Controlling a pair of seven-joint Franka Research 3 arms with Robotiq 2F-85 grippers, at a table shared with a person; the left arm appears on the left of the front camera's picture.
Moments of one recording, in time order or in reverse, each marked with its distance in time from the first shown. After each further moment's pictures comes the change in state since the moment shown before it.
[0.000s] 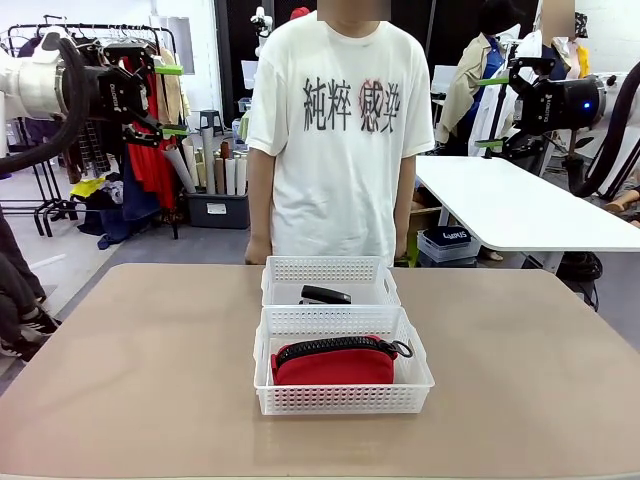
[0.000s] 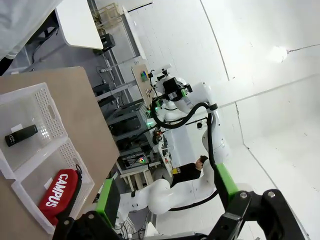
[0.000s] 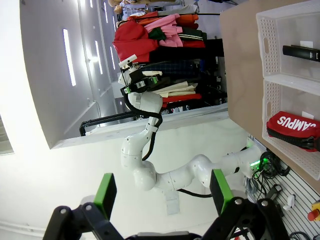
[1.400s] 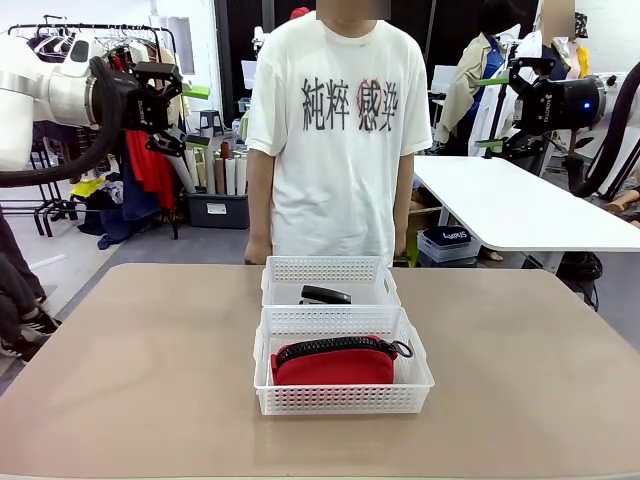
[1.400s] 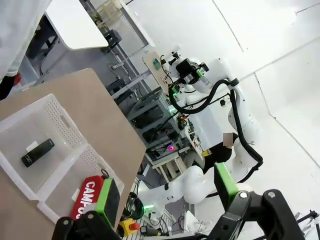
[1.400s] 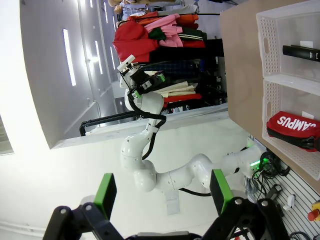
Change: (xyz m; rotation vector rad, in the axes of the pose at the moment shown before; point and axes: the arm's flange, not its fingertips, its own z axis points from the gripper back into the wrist) left arm -0.003 0.010 -0.038 0.065 0.066 -0.226; right arm 0.000 0.000 0.000 0.000 0.000 0.000
